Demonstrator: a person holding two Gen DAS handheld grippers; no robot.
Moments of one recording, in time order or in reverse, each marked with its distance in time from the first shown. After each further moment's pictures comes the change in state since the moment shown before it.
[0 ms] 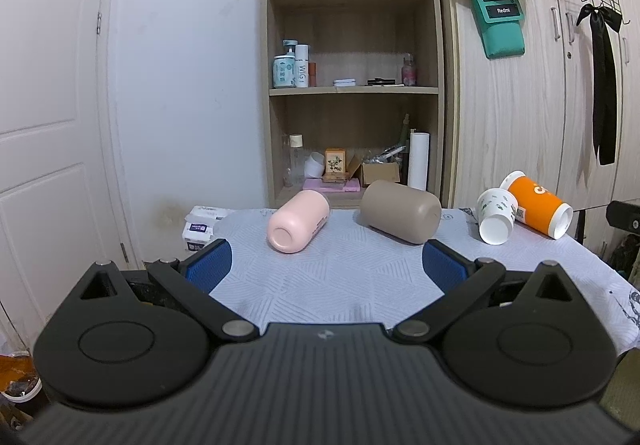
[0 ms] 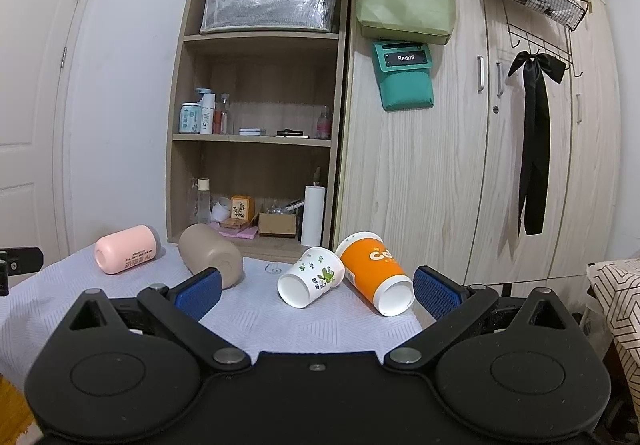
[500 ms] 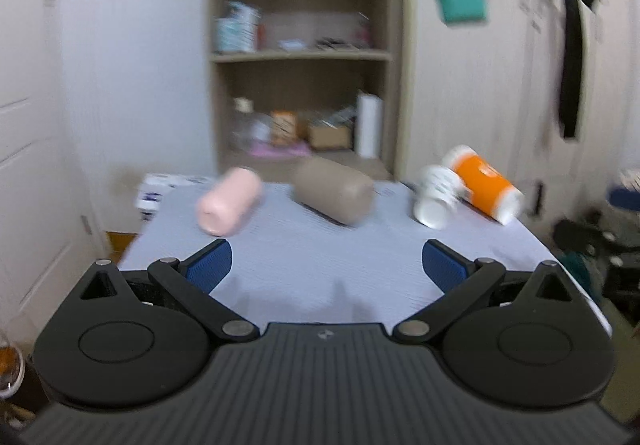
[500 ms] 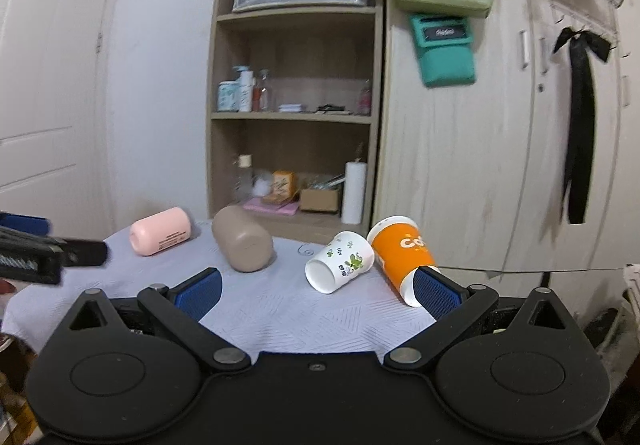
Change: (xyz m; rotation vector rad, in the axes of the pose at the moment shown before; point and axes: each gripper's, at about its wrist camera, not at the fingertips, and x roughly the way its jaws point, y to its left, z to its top) left arm 0.018 -0.052 0.042 0.021 0.192 -0.155; right arm 0.012 -0.038 0.025 -0.010 0.114 0.187
